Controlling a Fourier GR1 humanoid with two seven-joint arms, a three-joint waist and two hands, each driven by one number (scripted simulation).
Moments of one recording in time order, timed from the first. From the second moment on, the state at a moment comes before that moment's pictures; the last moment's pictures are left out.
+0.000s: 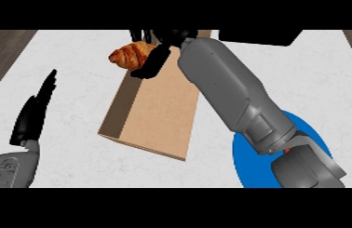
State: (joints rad) left arm -0.19 0.32 0.14 -1.33 -0.28 0.05 0.06; right arm -1.38 0.00 0.29 -0.43 0.35 0.03 -0.20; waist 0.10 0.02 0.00
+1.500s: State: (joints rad) left arm -0.17 0.31 0.16 -1.33 -0.28 0.06 0.06; right arm -1.38 -0.12 0.15 -0.27 -0.16 0.05 -0.41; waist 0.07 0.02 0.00
